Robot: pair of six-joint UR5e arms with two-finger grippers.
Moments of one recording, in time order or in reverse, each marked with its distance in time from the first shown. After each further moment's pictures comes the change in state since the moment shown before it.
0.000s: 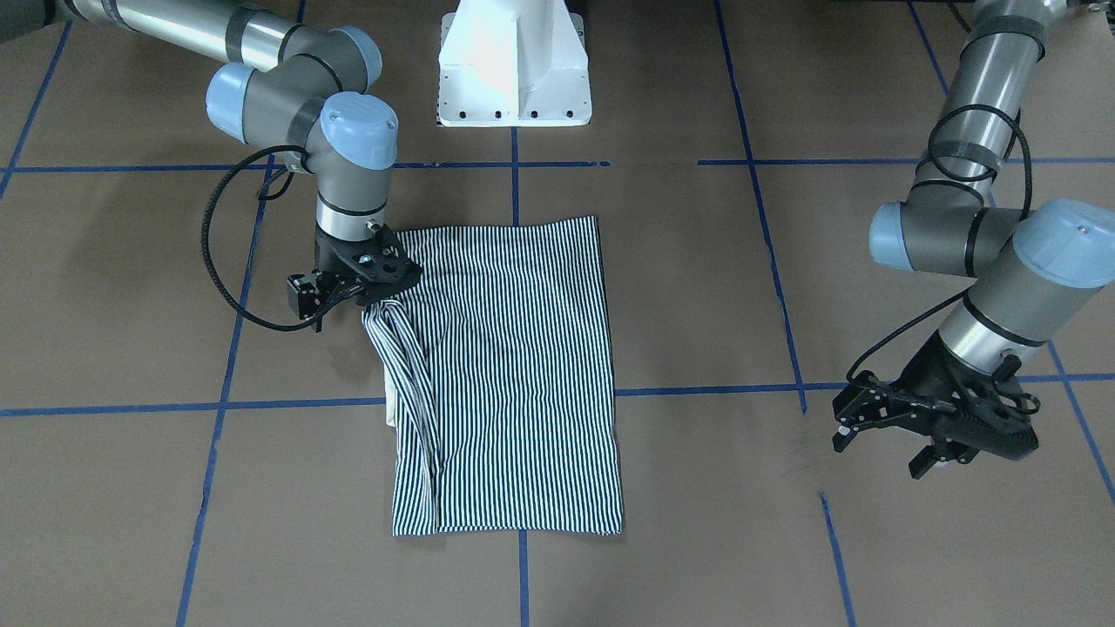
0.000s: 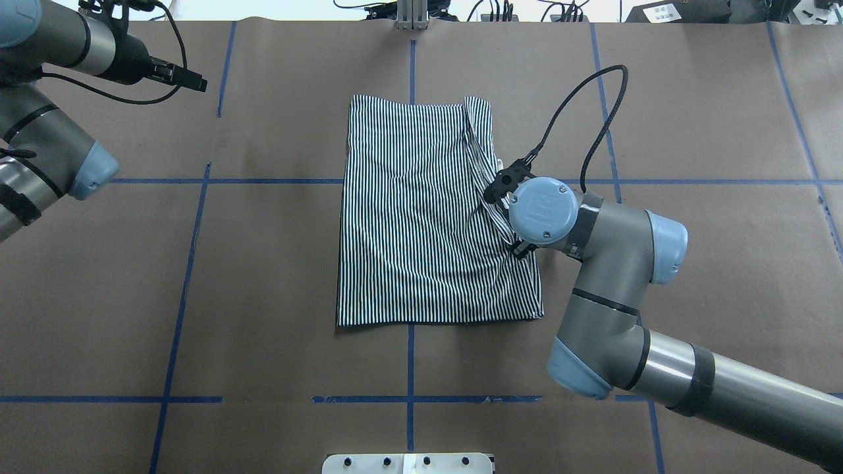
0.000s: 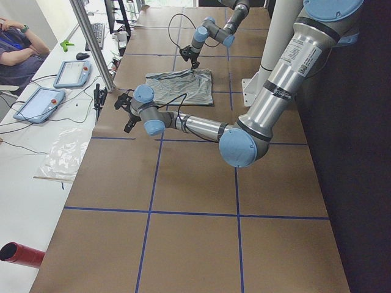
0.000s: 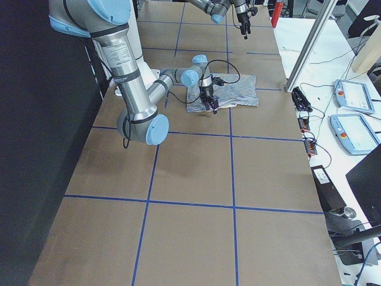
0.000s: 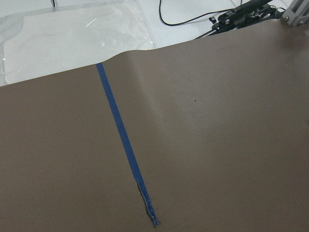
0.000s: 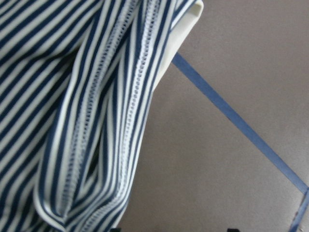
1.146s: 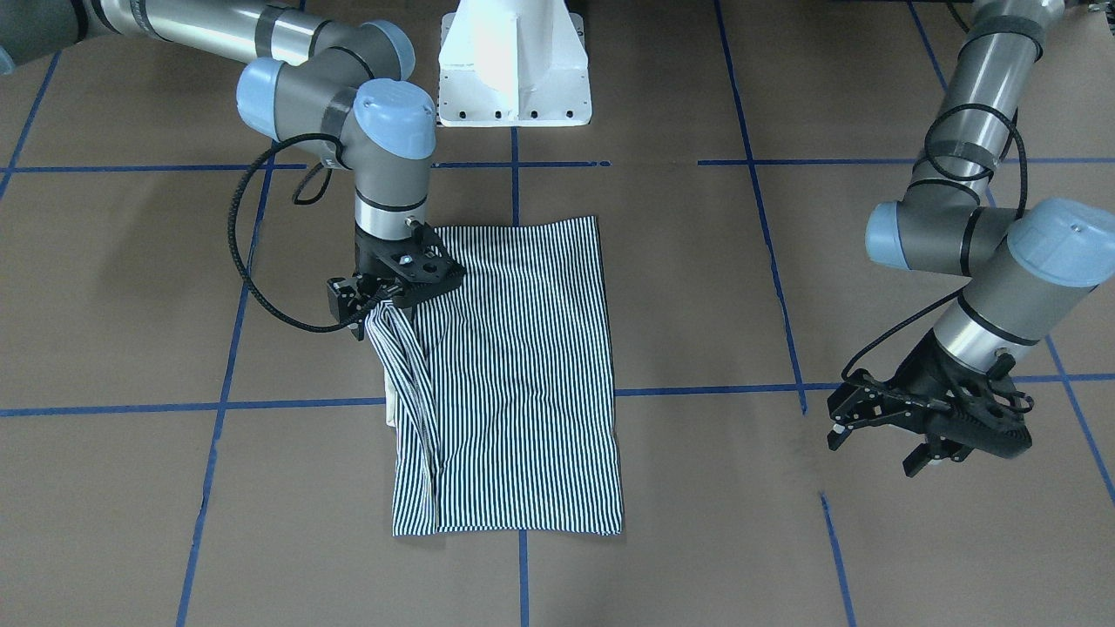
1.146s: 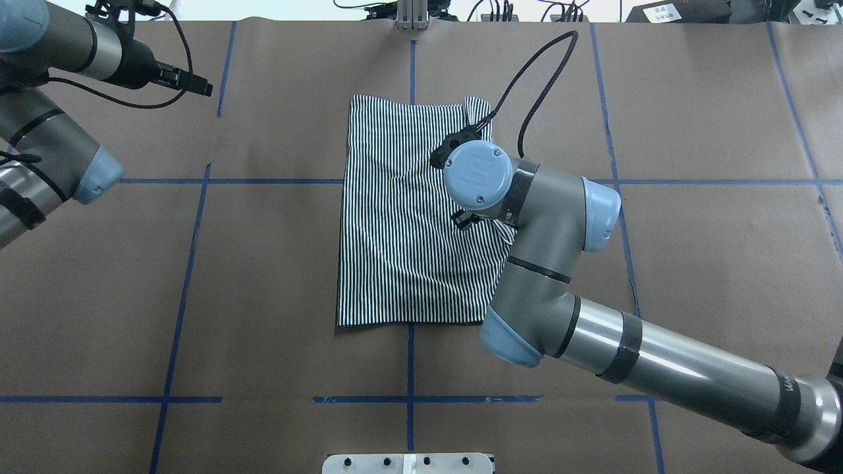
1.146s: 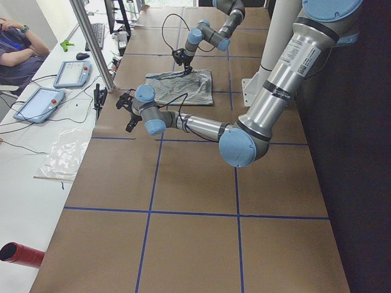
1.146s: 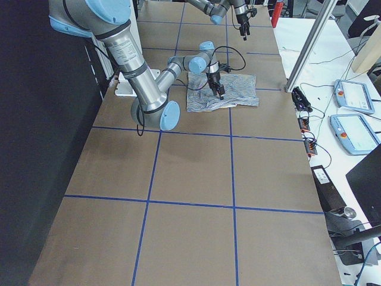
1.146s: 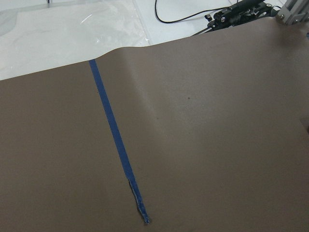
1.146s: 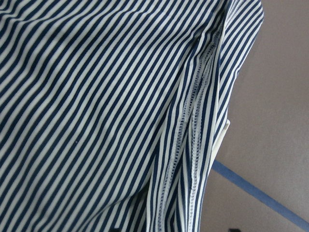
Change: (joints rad) left arm 0.013 0.001 -0.004 -0.001 -0.002 -0.013; right arm 0.009 0.234 -0.182 0.007 0.007 0.115
